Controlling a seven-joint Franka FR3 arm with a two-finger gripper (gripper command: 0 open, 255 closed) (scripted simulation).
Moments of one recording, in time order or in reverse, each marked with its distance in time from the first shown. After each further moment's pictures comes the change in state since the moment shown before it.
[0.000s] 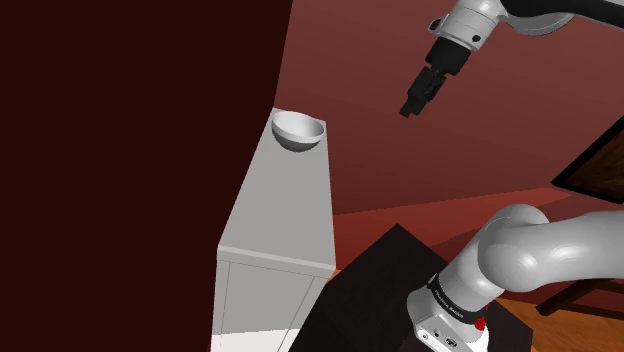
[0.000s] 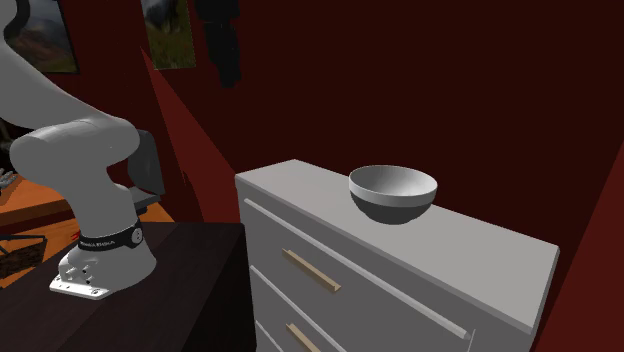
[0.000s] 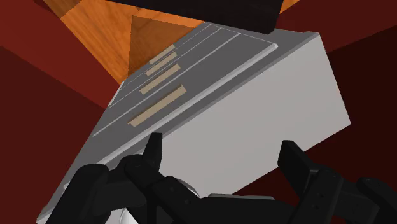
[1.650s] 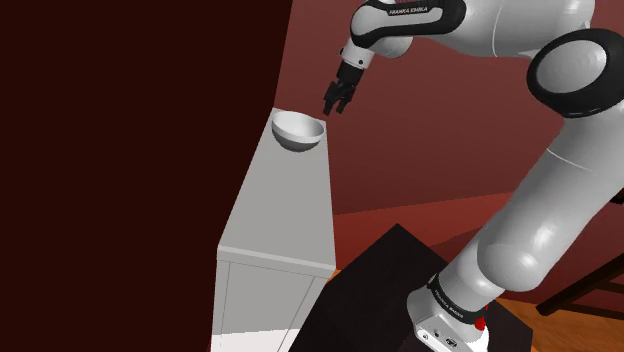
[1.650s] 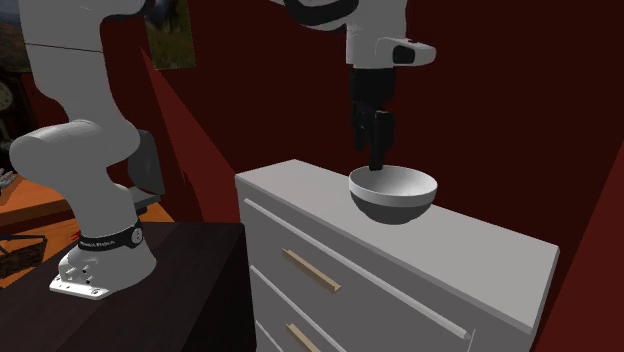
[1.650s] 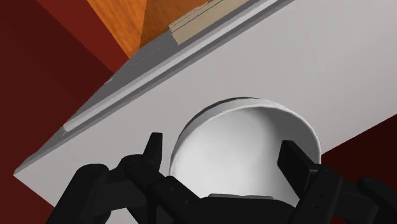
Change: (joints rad) arm -0.006 0.862 -0.105 0.486 0.048 0.314 -0.228
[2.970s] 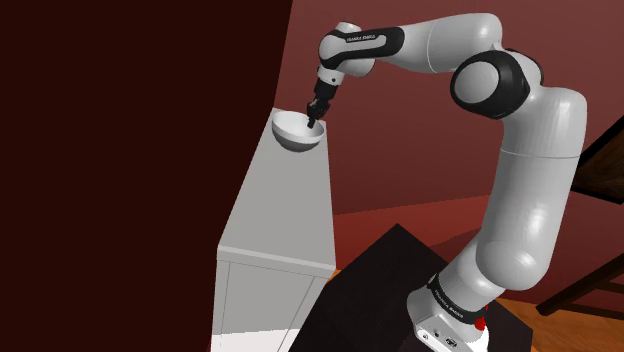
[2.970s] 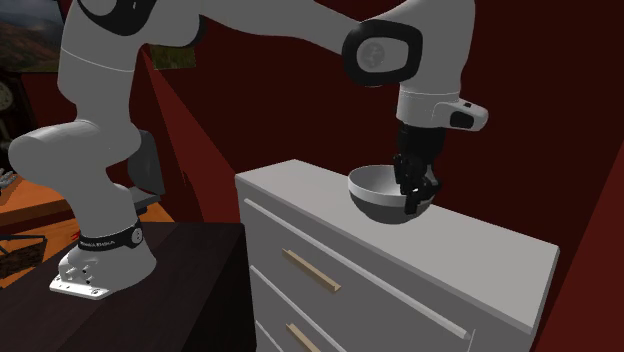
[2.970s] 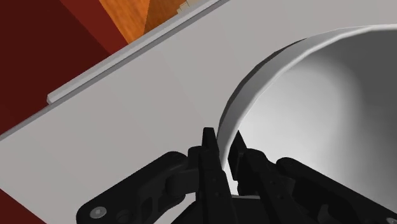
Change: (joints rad) arm -0.028 0.336 0.007 0.257 0.047 0.059 -0.055
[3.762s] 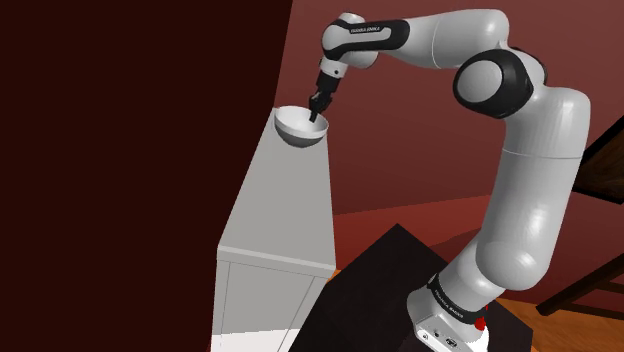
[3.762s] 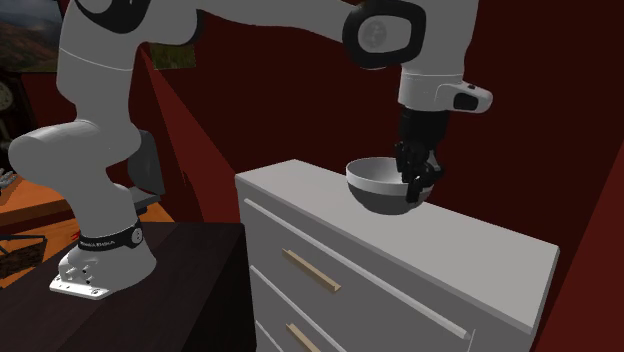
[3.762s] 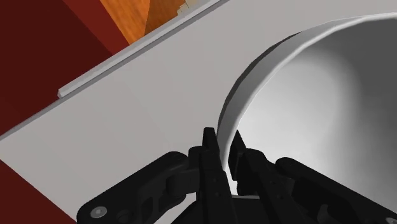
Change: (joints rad) arm -0.002 -0.015 -0.003 0.043 -0.006 -0.058 0.007
